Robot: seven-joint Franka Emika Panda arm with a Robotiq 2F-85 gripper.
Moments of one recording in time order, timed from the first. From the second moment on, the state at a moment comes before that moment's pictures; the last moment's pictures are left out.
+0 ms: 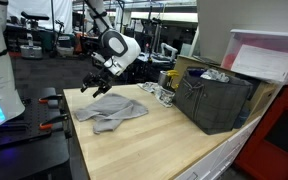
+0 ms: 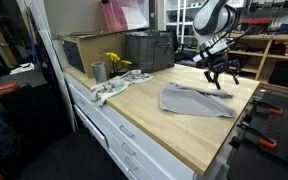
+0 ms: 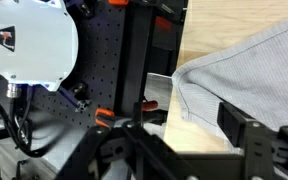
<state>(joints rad) 0.00 0.22 -0.21 -2.40 0.12 1.98 1.18</state>
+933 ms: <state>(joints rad) 0.01 0.50 -0.07 -1.82 -0.03 2.17 0.83</state>
